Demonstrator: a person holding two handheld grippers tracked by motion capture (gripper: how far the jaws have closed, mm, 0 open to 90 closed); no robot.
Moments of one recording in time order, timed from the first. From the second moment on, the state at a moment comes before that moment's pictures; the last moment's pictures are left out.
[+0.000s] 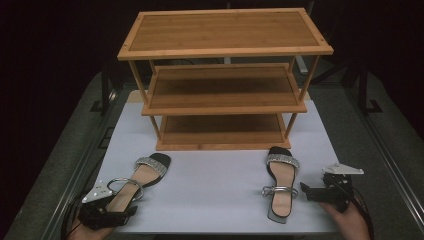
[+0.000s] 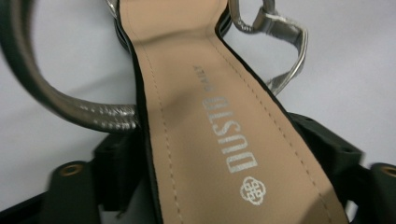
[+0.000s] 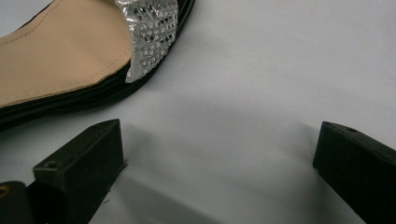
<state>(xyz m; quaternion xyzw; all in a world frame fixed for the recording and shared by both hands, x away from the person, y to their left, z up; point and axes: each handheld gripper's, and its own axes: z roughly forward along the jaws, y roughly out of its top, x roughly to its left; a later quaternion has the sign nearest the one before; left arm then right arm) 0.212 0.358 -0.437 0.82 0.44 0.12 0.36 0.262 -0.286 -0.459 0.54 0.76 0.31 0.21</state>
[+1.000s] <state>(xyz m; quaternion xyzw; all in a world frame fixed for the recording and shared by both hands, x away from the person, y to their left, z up) 0.211 0.377 -0.417 0.79 0.44 0.13 0.40 0.262 -0.286 -0.459 0.54 0.76 0.31 0.21</state>
